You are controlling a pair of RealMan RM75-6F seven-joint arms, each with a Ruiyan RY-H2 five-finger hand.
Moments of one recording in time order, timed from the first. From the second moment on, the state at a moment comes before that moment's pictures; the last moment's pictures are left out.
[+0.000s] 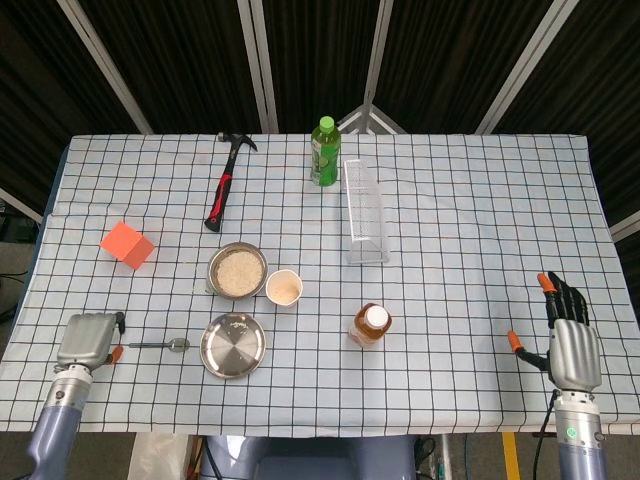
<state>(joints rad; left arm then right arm) -0.30 -1.35 -0.09 -1.68 0.97 1.15 0.71 0.09 -1.33 0.16 -1.62 -1.37 1.49 0.01</state>
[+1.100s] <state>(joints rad) -0.35 -1.47 -0.03 -1.61 0.98 1.19 0.74 0.09 -1.33 0.16 -1.62 -1.37 1.49 0.00</state>
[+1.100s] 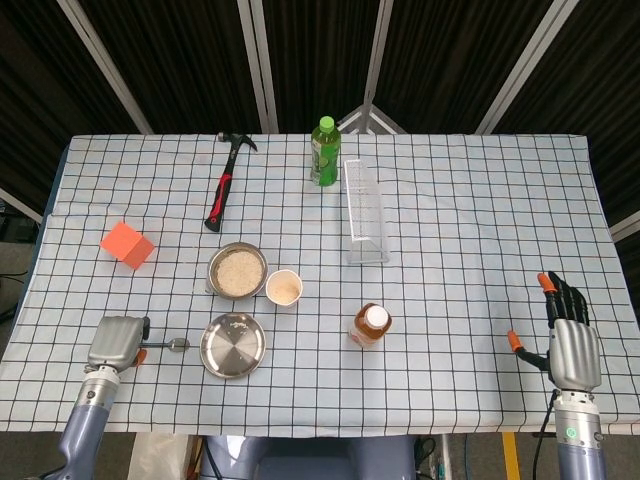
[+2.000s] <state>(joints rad) -0.37 -1.48 -0.02 -1.61 0.92 1.18 0.74 0.09 -1.34 0.16 -1.62 -1.37 1.49 0.00</state>
